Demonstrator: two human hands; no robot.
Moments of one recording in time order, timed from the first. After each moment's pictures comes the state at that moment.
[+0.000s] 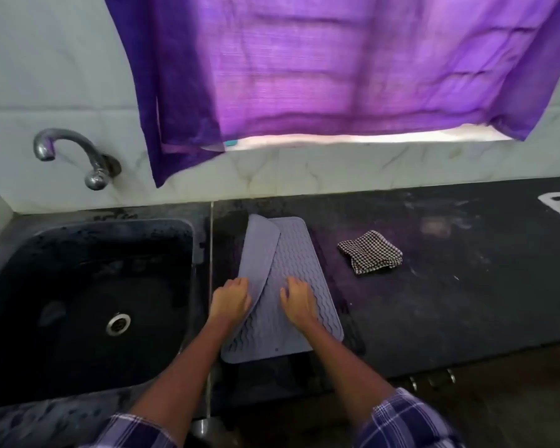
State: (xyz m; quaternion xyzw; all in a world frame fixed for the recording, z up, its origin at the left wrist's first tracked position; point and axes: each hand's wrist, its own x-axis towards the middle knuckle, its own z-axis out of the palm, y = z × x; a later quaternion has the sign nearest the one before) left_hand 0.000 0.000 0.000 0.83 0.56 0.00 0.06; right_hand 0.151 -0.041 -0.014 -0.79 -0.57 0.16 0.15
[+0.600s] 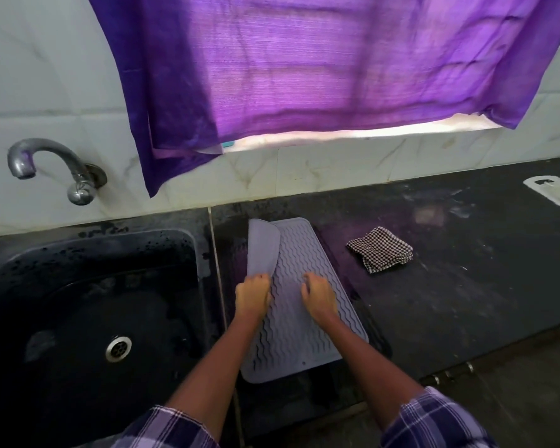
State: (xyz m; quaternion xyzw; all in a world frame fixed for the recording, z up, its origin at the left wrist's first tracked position) left_hand 0.011 0.044 -0.005 0.85 0.52 0.00 0.06; right_hand 0.153 -0.010 -0.016 -0.83 -0.51 0.14 0.19
